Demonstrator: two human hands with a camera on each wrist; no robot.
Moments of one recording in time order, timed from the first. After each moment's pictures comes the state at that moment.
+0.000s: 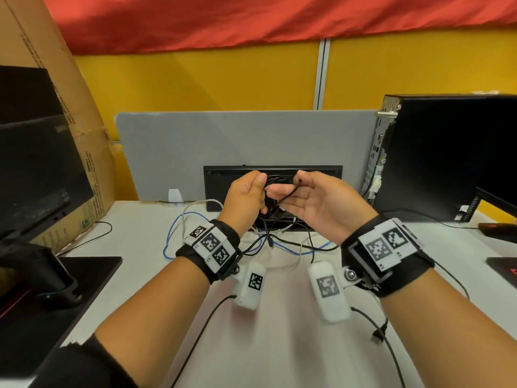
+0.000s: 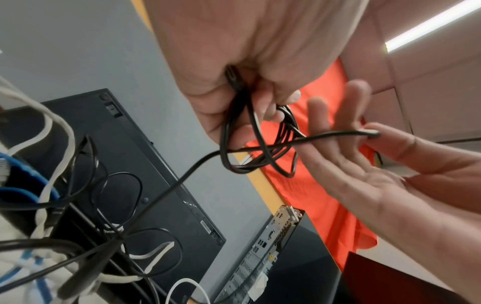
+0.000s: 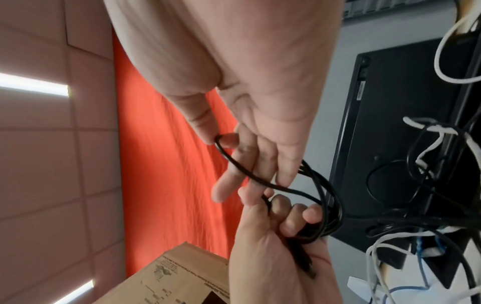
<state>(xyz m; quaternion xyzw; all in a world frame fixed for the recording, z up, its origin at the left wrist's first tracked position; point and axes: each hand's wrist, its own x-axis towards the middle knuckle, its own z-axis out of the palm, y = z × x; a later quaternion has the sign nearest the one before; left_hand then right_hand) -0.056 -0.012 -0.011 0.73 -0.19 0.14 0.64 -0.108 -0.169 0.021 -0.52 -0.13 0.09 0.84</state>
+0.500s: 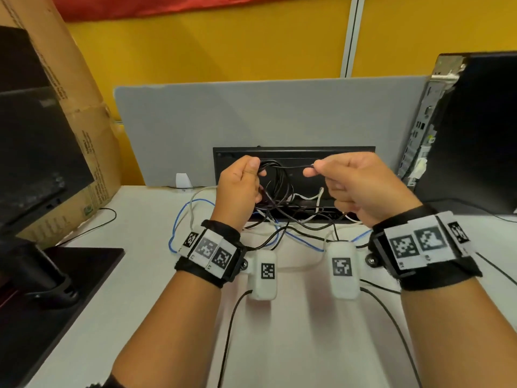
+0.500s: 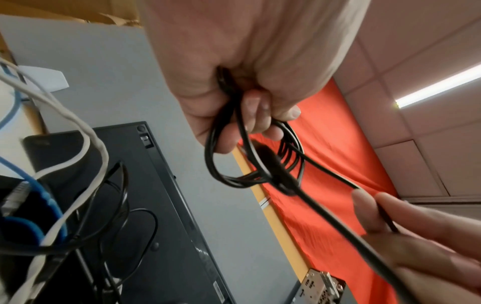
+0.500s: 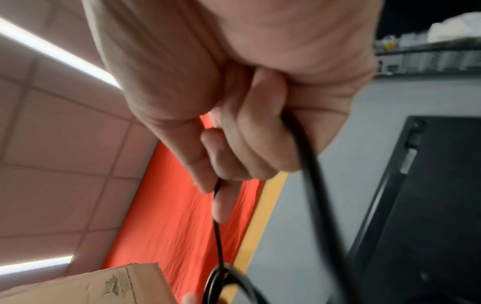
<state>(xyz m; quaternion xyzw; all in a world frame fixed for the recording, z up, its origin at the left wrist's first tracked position) -0.020 0.014 -0.038 0.71 -0.14 0.20 0.66 -0.058 -0.181 0.004 -0.74 -0.10 -0.04 0.67</state>
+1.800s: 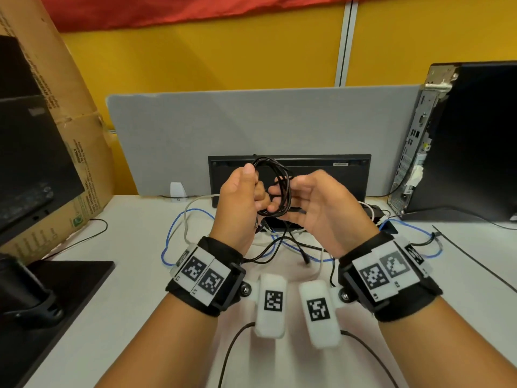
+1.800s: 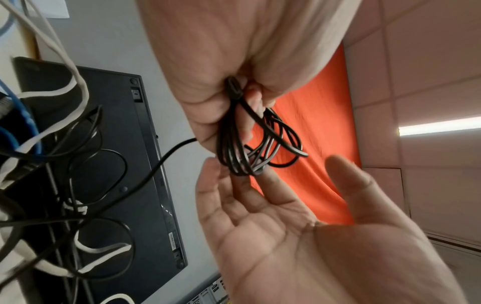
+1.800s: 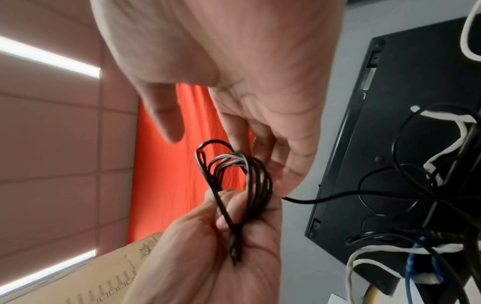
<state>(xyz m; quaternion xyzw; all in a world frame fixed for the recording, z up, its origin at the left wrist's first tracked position) -0.041 -0.002 -0.031 0.56 -0.14 0.10 0.81 -0.061 -0.141 -0.019 -0.60 -0.15 0.02 0.79</state>
